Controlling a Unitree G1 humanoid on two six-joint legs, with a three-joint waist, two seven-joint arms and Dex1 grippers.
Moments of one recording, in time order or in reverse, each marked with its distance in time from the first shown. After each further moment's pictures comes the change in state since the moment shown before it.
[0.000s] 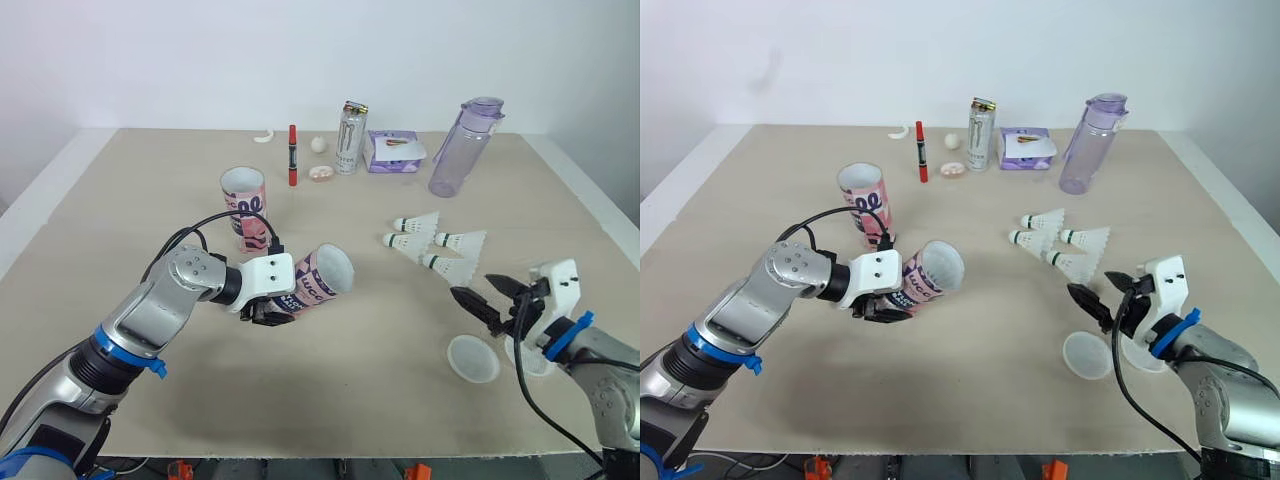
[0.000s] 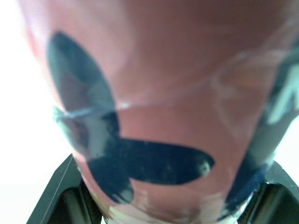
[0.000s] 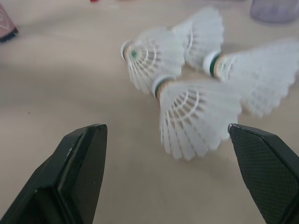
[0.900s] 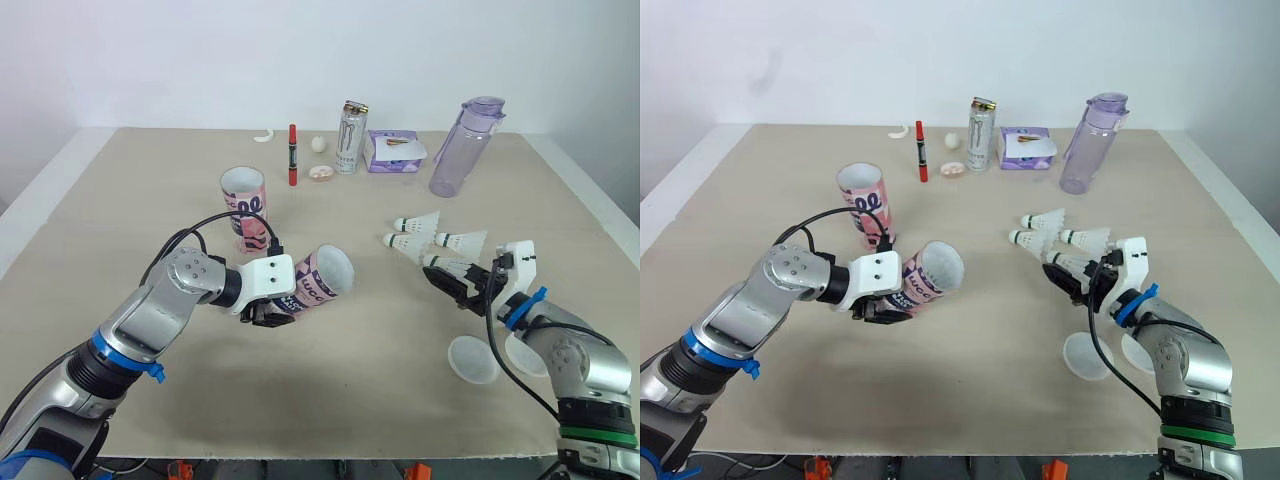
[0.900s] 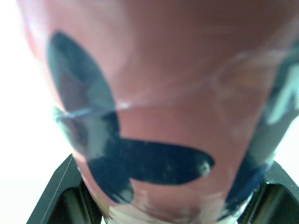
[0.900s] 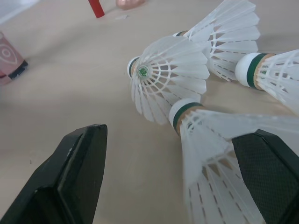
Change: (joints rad) left arm 0.015 0.004 0.003 -0.036 0.001 0.029 0.020; right arm -0.241 0.067 0.090 0.239 0.036 0.064 -0.036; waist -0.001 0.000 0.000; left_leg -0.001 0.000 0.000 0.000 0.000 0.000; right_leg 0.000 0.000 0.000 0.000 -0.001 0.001
